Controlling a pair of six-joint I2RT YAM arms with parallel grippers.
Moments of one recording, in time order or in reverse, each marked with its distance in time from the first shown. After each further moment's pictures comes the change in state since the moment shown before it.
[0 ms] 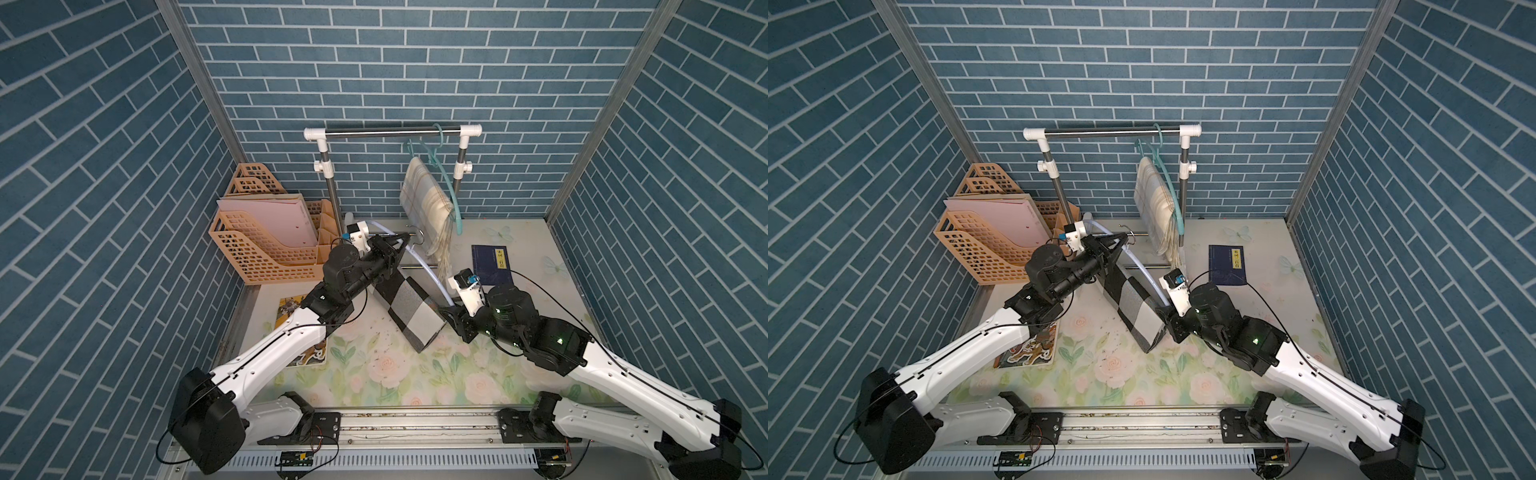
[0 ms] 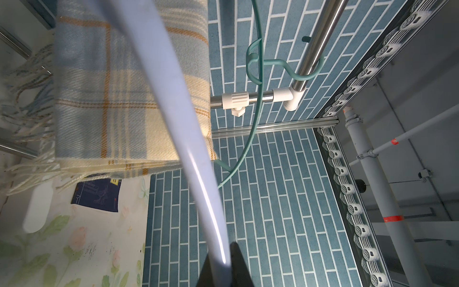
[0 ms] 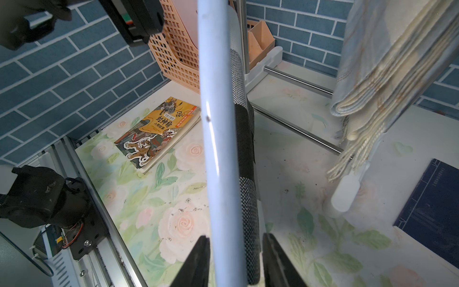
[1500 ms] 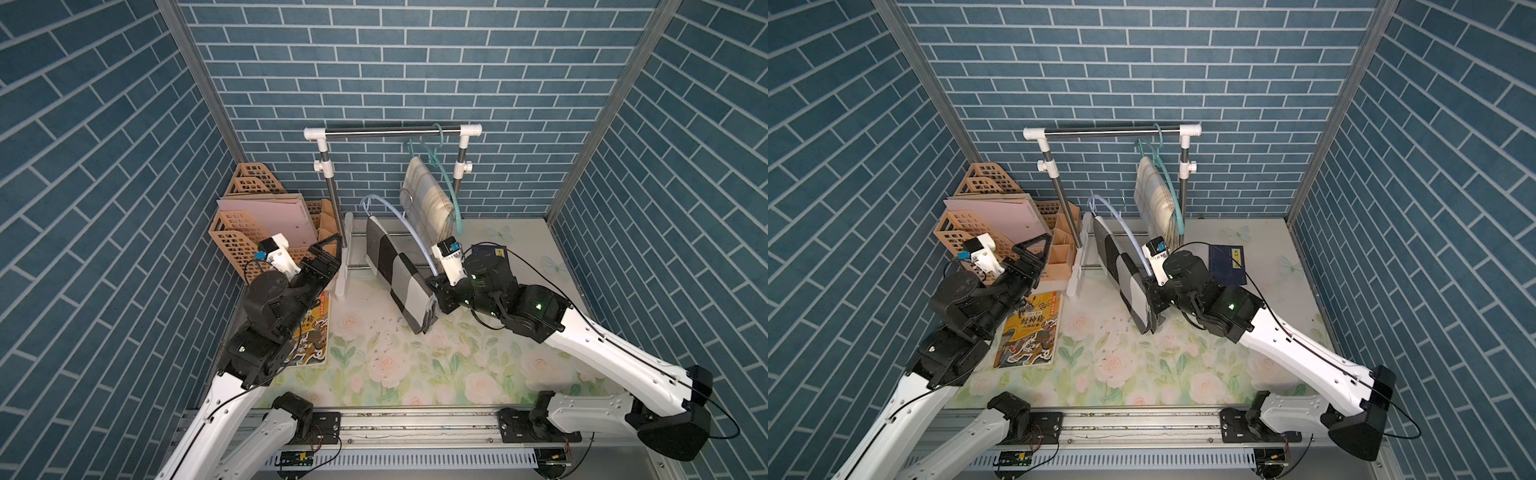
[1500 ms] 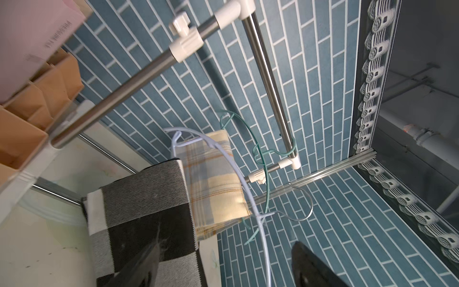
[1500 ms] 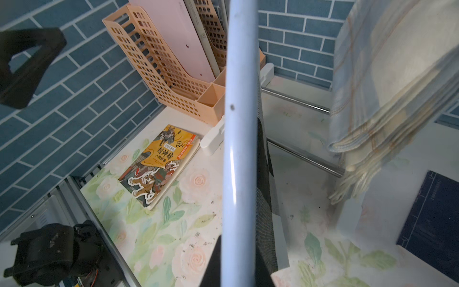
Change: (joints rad) left arm 0.199 -0.526 0.001 -0.588 -0.252 0.422; right arm 0.006 0.291 0.390 -0.089 0.064 0.097
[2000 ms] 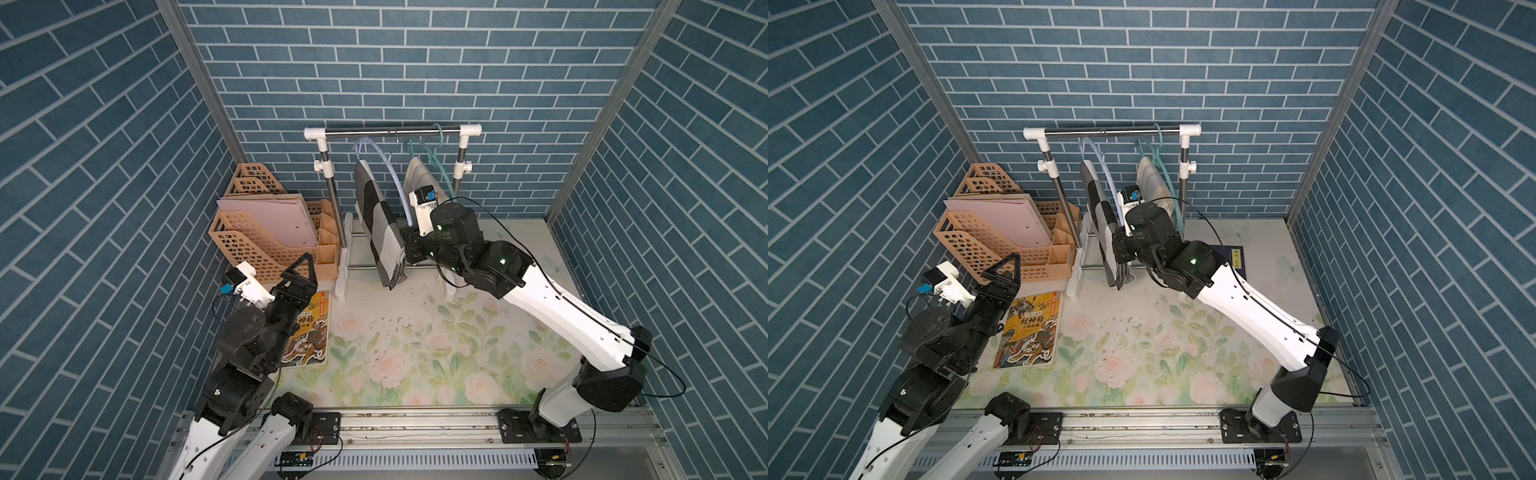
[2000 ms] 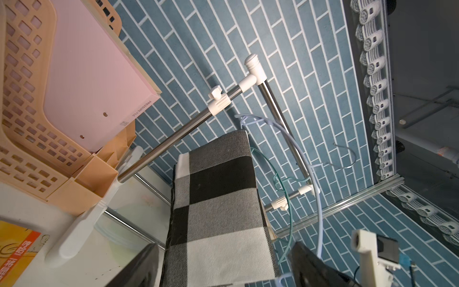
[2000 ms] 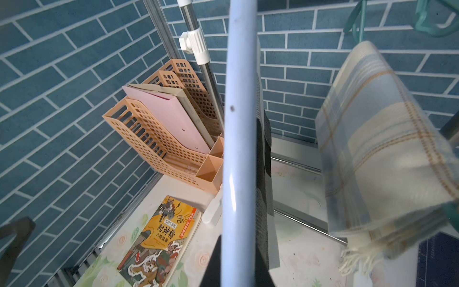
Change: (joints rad) left arm 0.000 -0.195 -0.087 -0.108 -0.185 0.076; right arm -0.003 0.402 0.588 -0.074 0.157 0.047
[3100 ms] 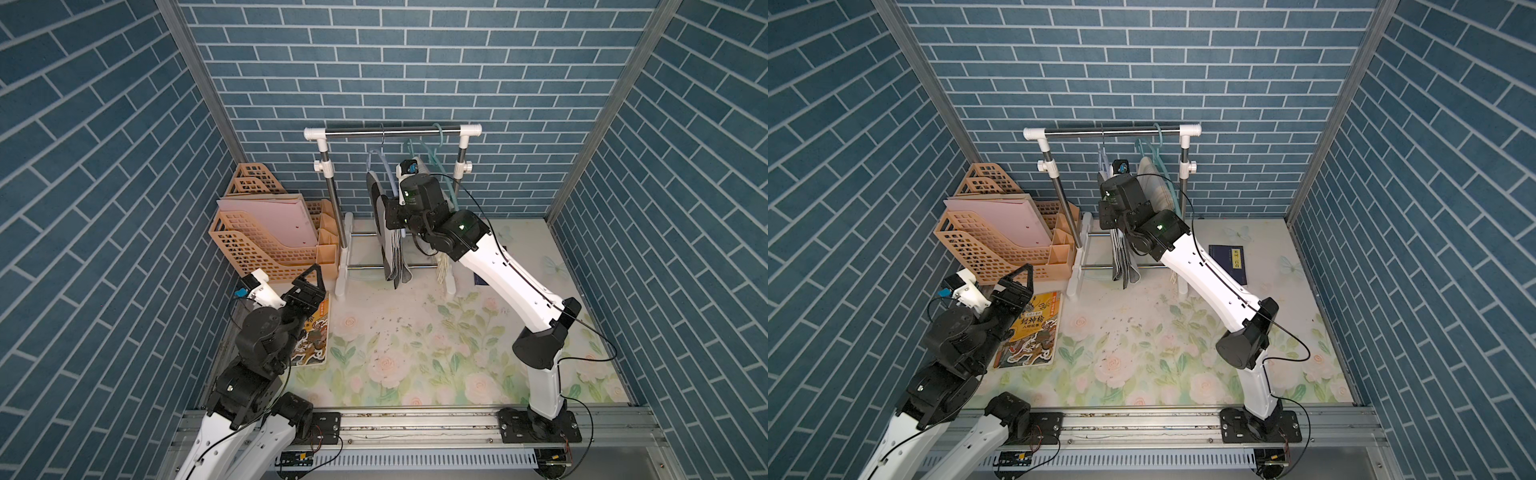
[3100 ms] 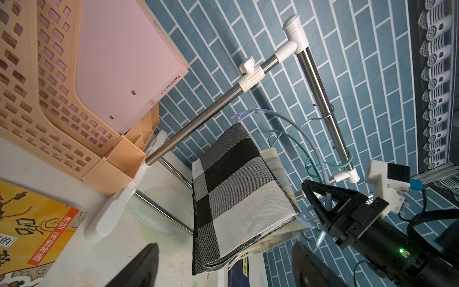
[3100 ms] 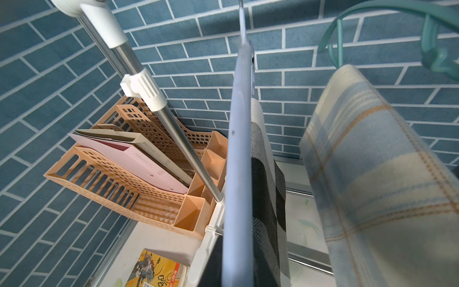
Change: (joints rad) left arm 0.000 -0.023 -0.108 -0.016 0.001 0.006; right arm -0.077 0.362 0.436 -0.058 0.047 0.075
